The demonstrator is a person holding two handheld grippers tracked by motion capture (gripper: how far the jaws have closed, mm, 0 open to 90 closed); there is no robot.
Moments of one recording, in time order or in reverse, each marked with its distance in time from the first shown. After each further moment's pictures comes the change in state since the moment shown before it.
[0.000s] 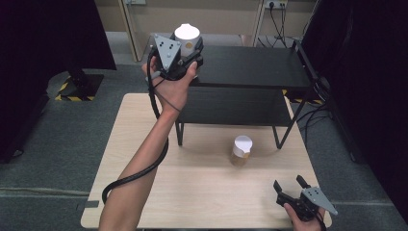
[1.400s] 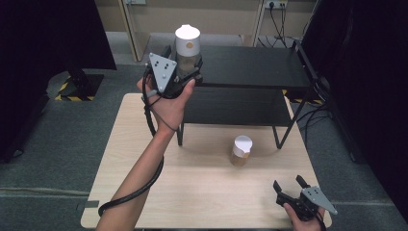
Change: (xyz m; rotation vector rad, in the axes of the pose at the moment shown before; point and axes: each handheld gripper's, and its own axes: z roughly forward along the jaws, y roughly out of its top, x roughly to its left) left arm -0.006 -0.019 -0.044 -0.049 -0.005 0.004; right arm 0.000 0.002 0.001 0.008 0.003 -0.001
